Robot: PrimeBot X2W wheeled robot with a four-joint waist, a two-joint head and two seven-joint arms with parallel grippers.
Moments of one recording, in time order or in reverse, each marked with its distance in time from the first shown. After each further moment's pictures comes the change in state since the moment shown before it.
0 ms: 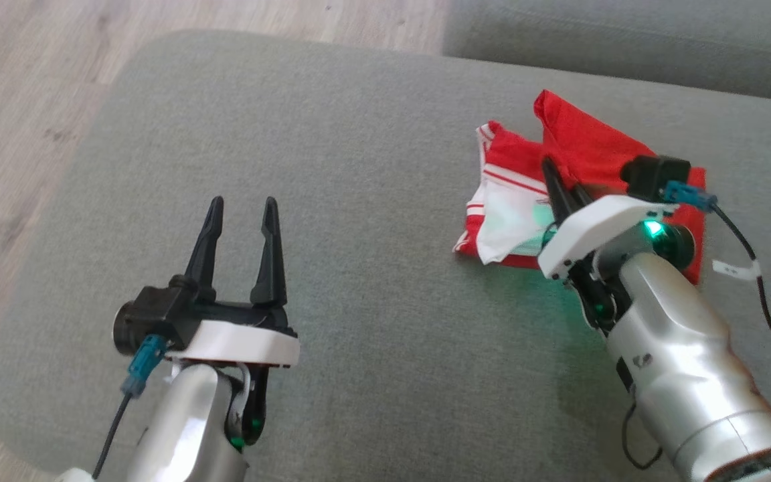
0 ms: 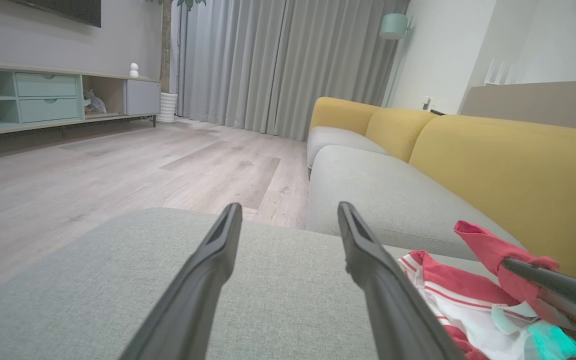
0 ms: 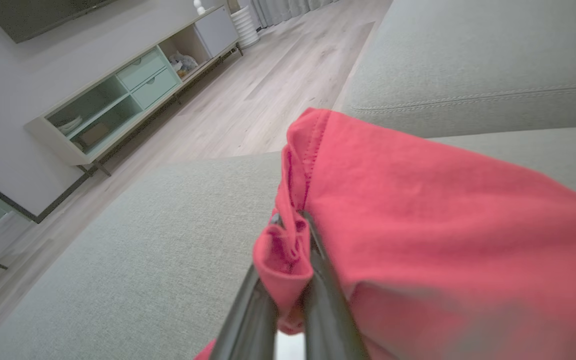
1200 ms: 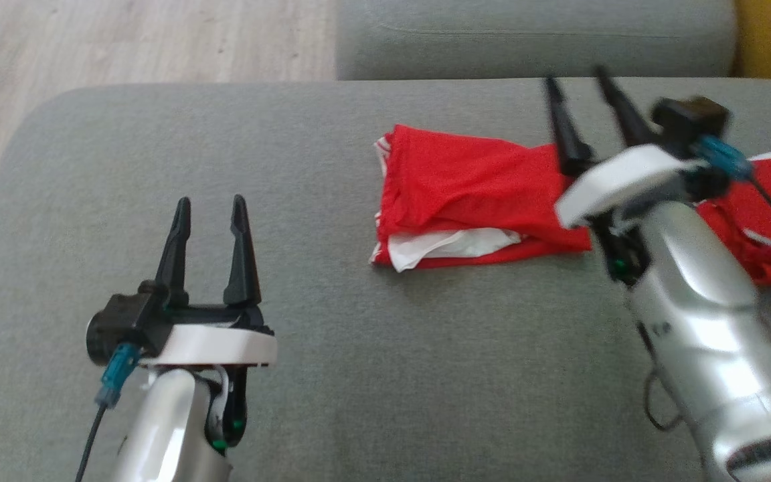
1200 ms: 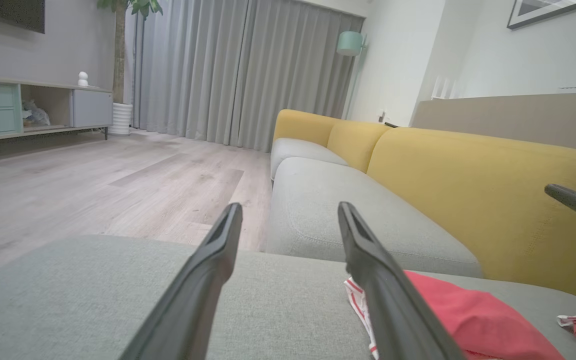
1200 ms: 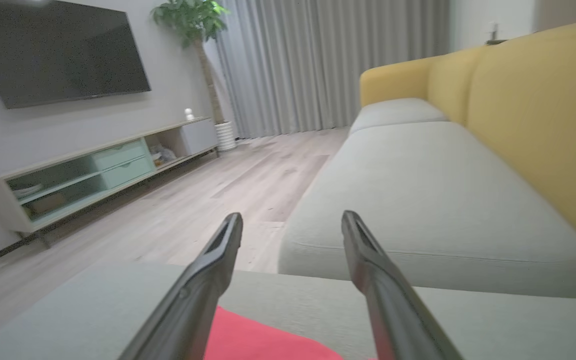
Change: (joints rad) left arm 0.023 0.000 0.069 -0.035 0.015 0.009 0.000; right arm -0.073 -0.033 -0.001 -0.109 -0.140 0.000 -0.141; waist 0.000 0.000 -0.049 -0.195
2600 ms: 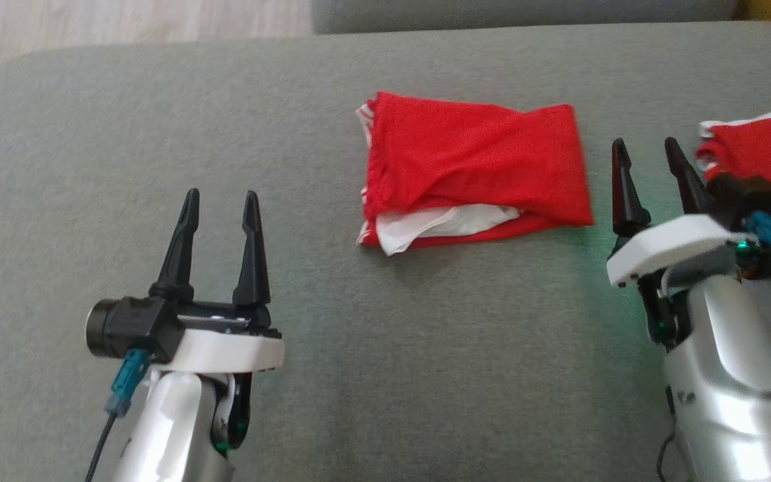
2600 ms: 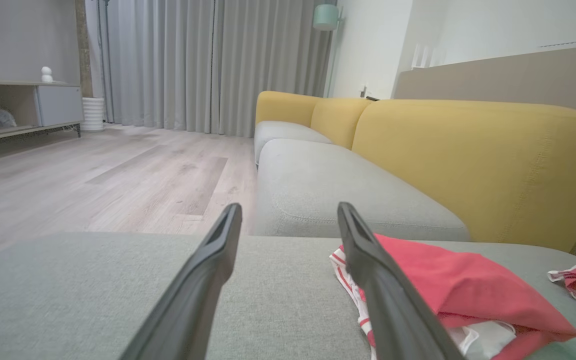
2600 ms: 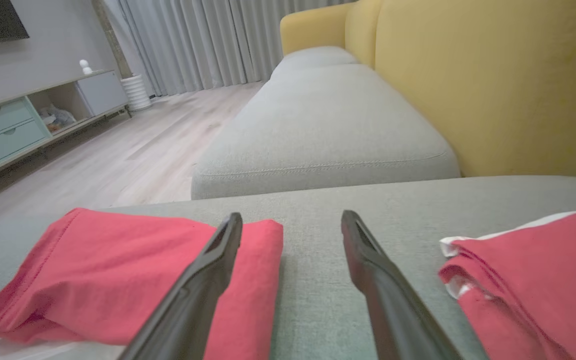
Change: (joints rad) left arm 0.029 0.000 -0.002 -0.080 0.088 -0.001 0.000; right arm 0.311 0.044 -0.376 -0.312 -0.289 0.000 0.121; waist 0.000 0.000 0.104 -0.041
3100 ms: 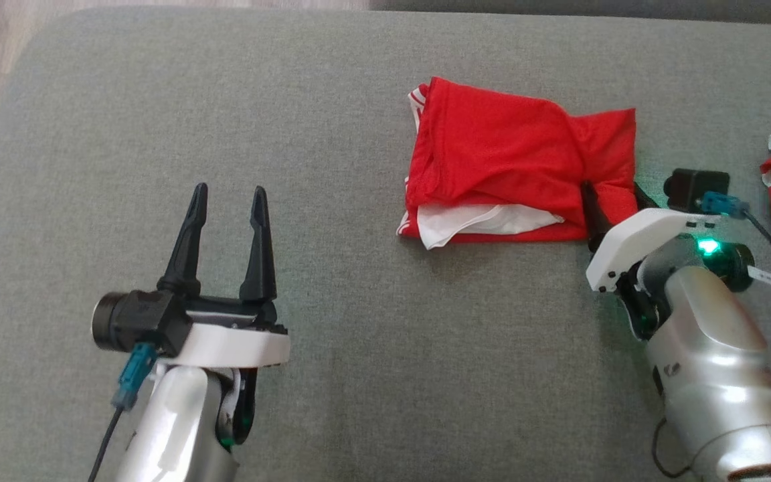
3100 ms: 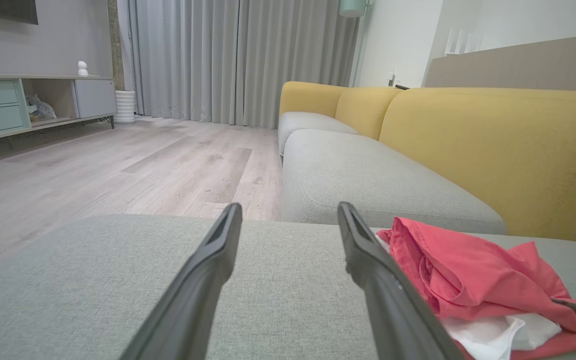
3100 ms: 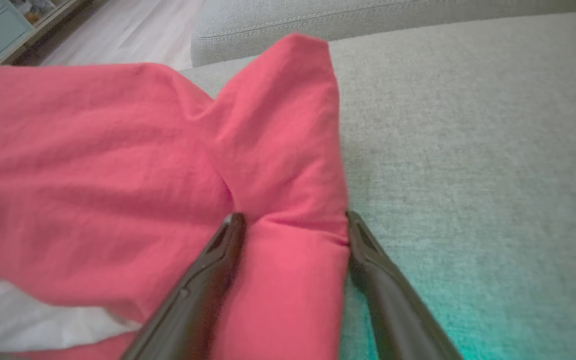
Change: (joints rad) left arm -0.023 0.000 -0.022 0.016 0.000 0.000 0.000; right arm -0.194 -0.012 0.041 0.440 0.054 0.000 0.119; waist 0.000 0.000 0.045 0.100
